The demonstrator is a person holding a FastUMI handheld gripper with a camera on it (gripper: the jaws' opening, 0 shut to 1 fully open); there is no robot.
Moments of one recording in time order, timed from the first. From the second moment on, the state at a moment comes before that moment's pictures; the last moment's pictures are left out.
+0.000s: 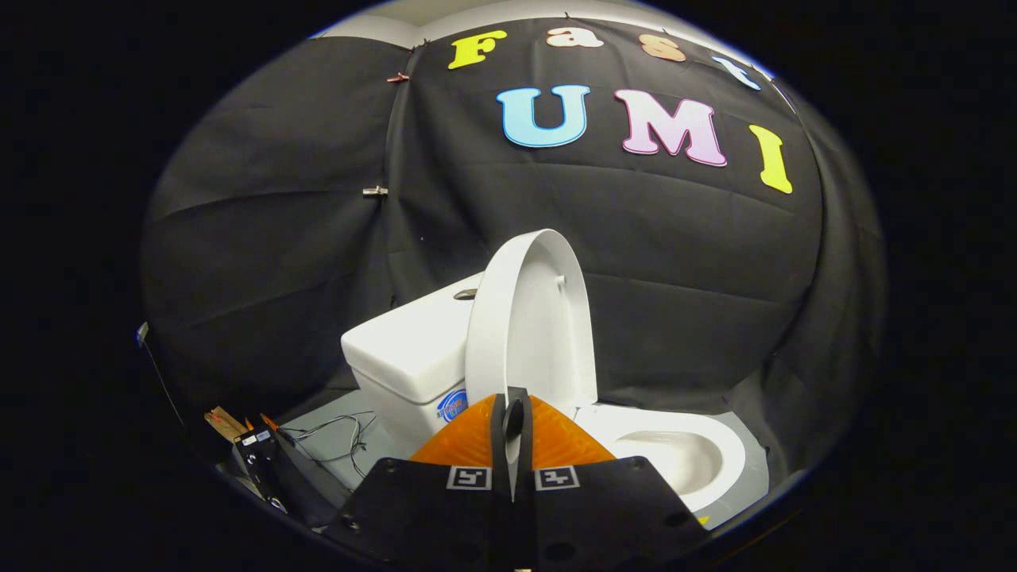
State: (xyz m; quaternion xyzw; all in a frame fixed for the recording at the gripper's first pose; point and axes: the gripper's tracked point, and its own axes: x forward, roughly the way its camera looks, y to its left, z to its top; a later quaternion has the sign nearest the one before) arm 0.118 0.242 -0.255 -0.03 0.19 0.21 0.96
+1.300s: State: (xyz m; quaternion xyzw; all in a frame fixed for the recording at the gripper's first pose) arm 0.026 0.098 0.065 -0.03 -0.06 0.10 0.99
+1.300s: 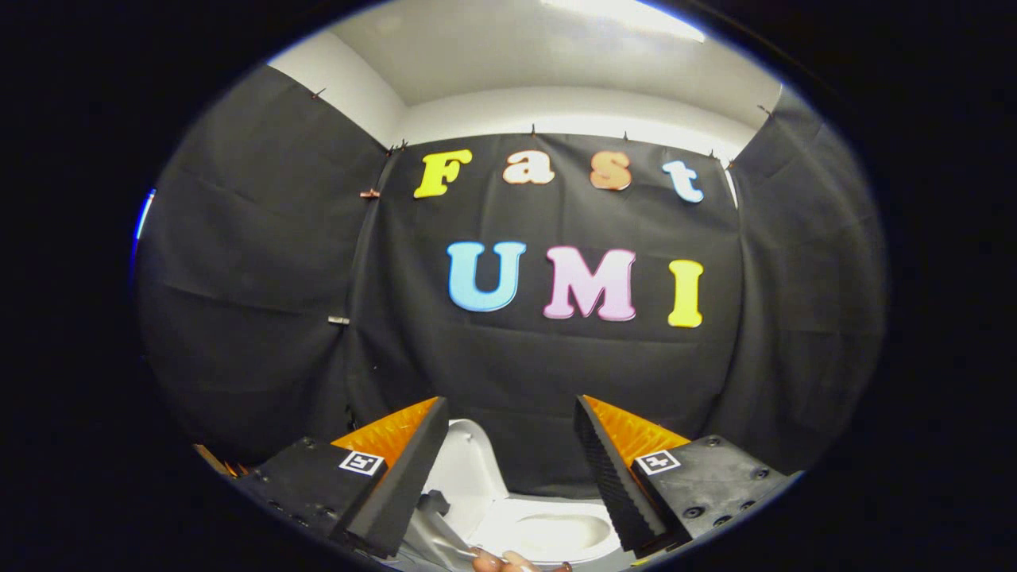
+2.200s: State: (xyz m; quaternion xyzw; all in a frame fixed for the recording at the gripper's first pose) arm -0.032 0.042 0.118 0.00 -0.11 0.06 0.99
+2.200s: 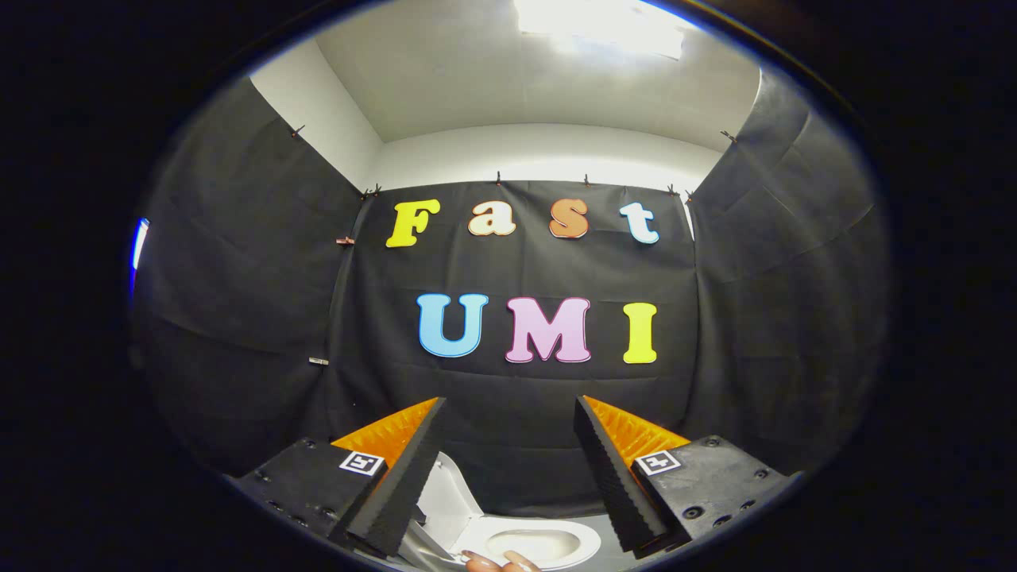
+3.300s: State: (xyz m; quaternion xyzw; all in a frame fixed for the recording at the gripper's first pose) arm -0.038 0.021 0.117 0.02 -0.10 0.05 0.99
